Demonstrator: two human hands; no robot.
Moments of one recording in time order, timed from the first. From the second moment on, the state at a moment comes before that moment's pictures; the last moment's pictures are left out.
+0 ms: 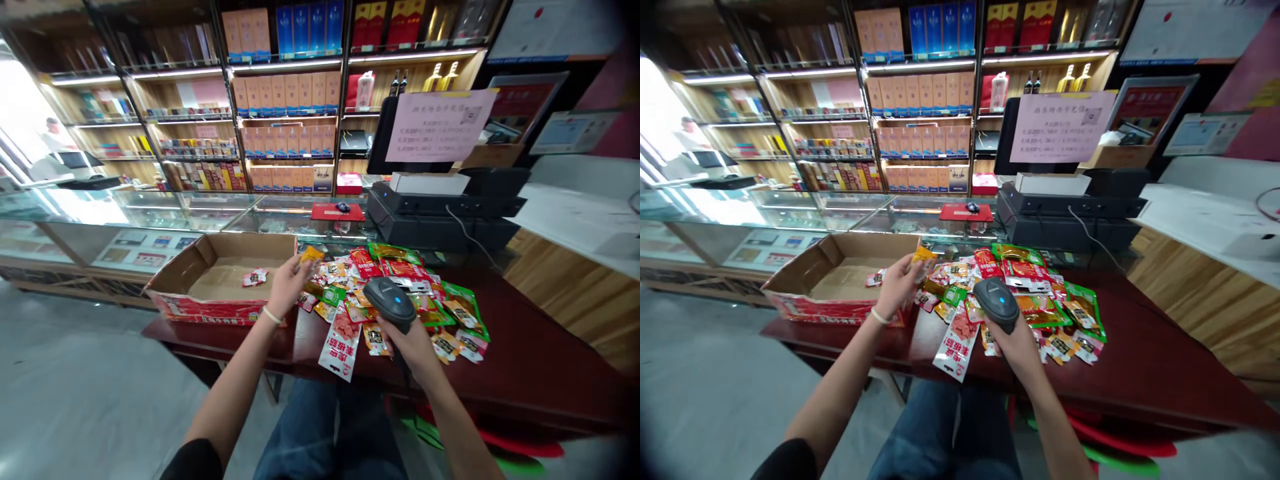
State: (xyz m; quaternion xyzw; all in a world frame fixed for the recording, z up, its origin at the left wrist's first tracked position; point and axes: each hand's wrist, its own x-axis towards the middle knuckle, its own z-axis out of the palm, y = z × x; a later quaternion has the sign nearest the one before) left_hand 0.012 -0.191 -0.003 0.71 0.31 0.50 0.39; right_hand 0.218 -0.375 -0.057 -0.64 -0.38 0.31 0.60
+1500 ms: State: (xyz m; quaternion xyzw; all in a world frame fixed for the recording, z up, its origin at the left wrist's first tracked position) left_hand 0.126 -0.202 -0.075 0.88 0.22 0.35 0.24; right_hand 0.275 -0.413 -0.080 -0.66 -0.30 0.27 0.63
